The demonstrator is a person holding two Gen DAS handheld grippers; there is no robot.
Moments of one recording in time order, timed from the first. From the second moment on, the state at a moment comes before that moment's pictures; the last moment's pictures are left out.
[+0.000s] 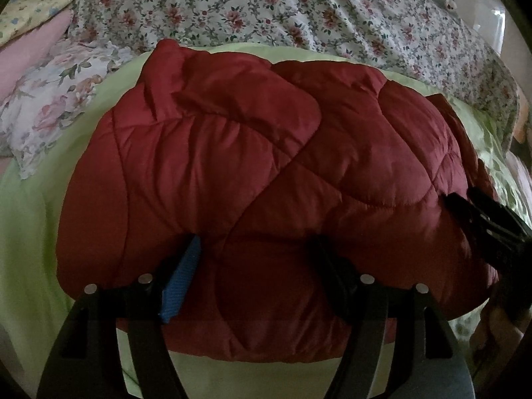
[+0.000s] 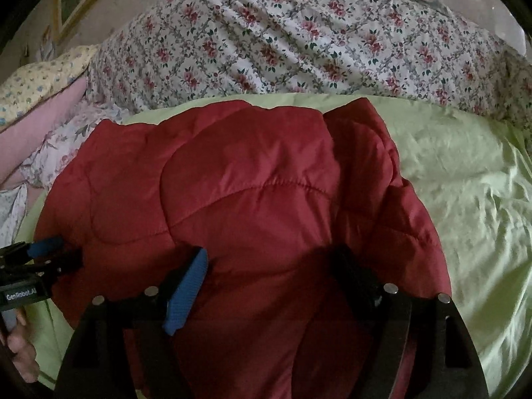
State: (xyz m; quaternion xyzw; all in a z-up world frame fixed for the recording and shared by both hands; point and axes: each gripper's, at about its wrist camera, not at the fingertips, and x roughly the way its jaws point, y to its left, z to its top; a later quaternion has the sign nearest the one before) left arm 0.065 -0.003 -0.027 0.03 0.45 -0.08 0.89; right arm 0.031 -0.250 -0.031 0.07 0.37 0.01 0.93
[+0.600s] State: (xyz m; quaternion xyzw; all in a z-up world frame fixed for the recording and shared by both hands) left arm 0.055 0.019 0.001 0.05 0.45 -0.08 0.89; right arm 0.013 -0.241 -0.023 0.06 0.38 -0.03 0.92
